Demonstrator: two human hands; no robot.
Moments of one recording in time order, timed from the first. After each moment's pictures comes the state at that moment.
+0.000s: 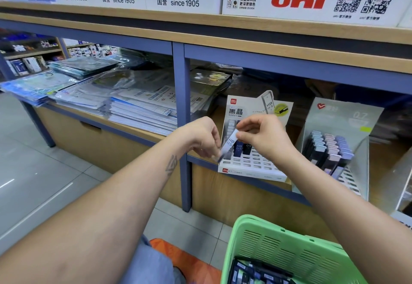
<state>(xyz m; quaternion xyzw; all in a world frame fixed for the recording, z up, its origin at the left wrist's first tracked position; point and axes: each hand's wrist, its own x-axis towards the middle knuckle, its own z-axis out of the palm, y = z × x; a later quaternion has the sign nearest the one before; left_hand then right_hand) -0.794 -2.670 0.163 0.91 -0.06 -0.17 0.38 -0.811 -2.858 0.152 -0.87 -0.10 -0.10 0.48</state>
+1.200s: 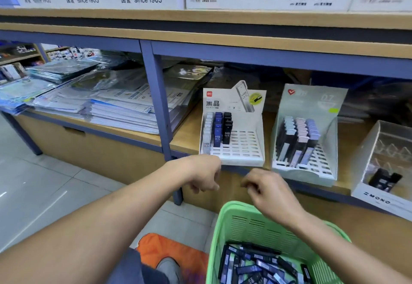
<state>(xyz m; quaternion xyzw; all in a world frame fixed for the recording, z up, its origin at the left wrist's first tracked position) -0.844 -2.723 0.119 0.94 -0.22 -0.24 0.04 -0.904 -2.925 0.063 -0.96 -0.16 -0.09 0.22</state>
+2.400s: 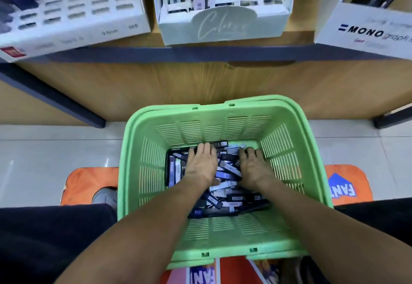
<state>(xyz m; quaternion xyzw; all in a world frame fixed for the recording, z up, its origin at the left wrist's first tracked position) -0.928 -2.912 -0.247 0.91 -0.29 -0.29 -0.07 -0.989 -3.064 -0.261 -0.93 0.10 0.34 0.05</state>
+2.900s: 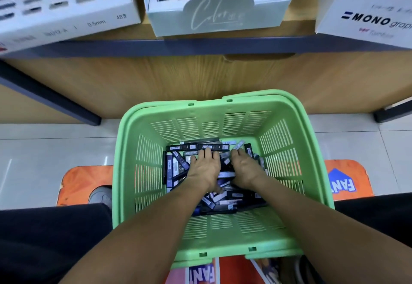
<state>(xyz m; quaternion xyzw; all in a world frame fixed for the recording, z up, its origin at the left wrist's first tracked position) -0.943 -2.915 -0.259 0.89 -0.29 -0.34 -0.05 -0.987 -3.052 -0.269 -0.92 0.10 0.32 0.18</state>
